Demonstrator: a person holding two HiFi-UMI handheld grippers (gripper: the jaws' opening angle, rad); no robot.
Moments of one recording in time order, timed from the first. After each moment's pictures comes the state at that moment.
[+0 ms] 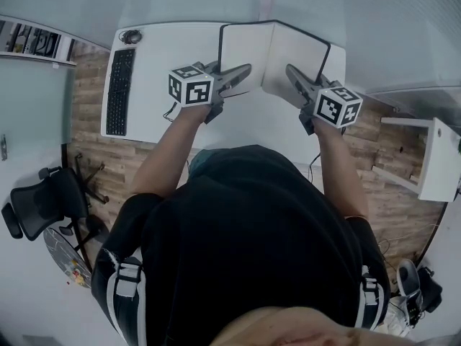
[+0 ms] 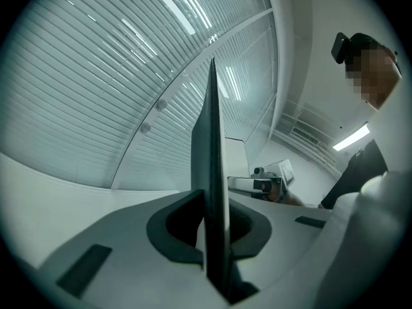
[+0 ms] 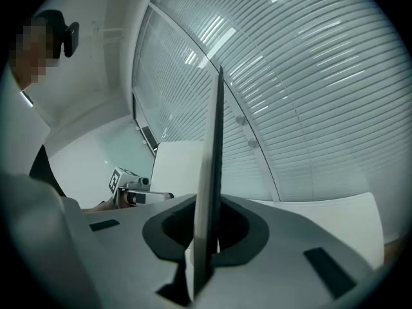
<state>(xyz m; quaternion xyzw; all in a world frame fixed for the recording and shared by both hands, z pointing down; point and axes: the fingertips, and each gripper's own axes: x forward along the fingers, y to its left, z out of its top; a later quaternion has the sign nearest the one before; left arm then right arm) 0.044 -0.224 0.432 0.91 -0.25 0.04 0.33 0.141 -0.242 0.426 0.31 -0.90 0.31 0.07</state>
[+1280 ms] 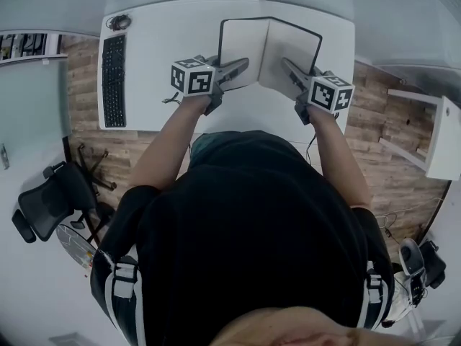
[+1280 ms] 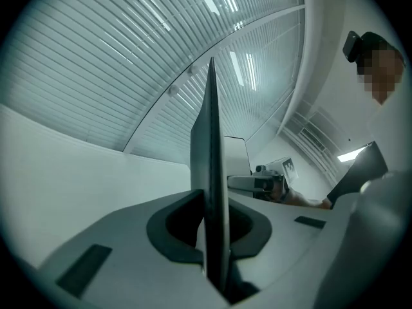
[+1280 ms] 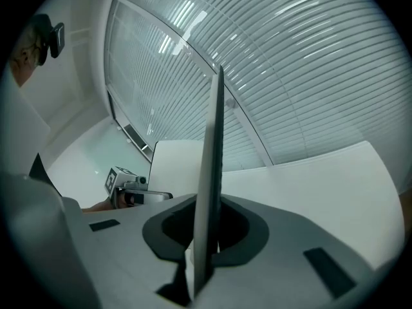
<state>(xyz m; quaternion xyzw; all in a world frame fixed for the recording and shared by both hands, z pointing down) 0.003 -0.223 0.536 0.87 -0.23 0.08 0.42 0.098 -0.239 0.534 0.33 -0.85 0.41 0.10</state>
